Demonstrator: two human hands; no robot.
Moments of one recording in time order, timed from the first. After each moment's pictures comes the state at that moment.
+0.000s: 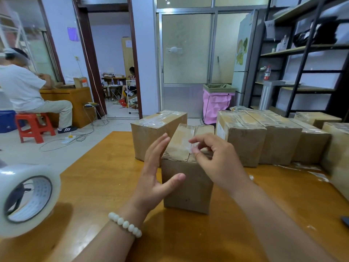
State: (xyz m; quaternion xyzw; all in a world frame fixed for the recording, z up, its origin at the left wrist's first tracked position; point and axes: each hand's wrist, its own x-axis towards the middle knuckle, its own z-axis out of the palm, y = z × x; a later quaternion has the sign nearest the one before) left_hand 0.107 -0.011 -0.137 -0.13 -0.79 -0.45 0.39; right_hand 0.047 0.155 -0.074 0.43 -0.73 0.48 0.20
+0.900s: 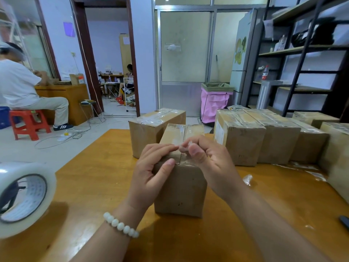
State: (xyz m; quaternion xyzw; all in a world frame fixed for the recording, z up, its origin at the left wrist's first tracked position) left_hand 0.111 -0.009 -0.121 -0.15 -0.76 -0.43 0.46; right_hand 0.061 0.149 -0.075 0.46 -0.68 0.56 0.09
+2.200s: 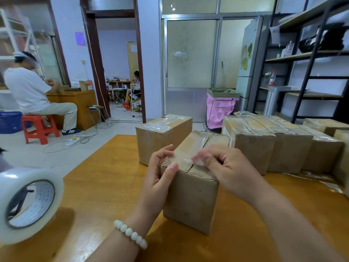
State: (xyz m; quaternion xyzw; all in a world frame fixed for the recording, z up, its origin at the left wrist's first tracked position) left_hand 0.107 -0.001 -0.129 -0.06 -0.69 -0.62 0.37; right_hand 0.053 0.163 -0.055 0.44 -0.76 0.48 0.05
